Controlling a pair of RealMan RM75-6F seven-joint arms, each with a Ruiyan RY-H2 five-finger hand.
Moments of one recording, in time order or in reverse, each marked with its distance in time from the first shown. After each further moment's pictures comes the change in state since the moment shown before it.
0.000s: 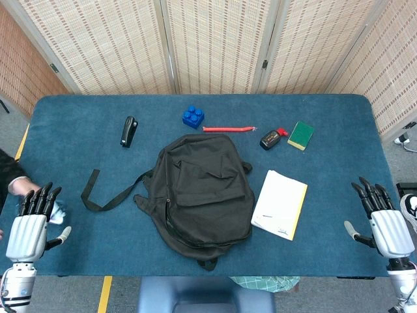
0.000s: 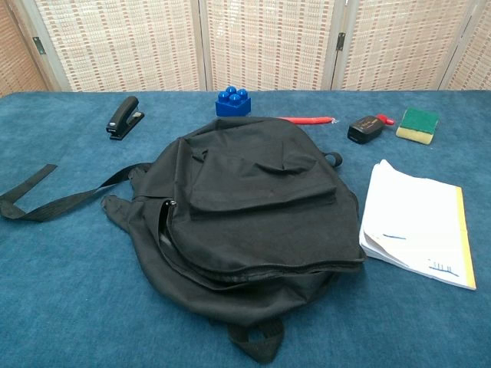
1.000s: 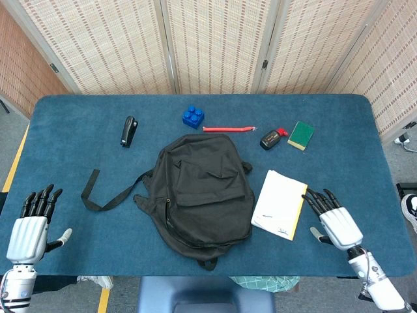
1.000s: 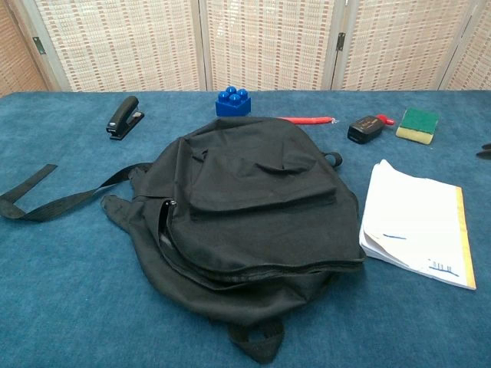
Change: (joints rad) left arm 0.006 0.007 0.012 -0.006 0.007 -0.006 -0.011; right arm 0.152 -0.225 -0.060 0.284 -0.108 -0.211 -0.118
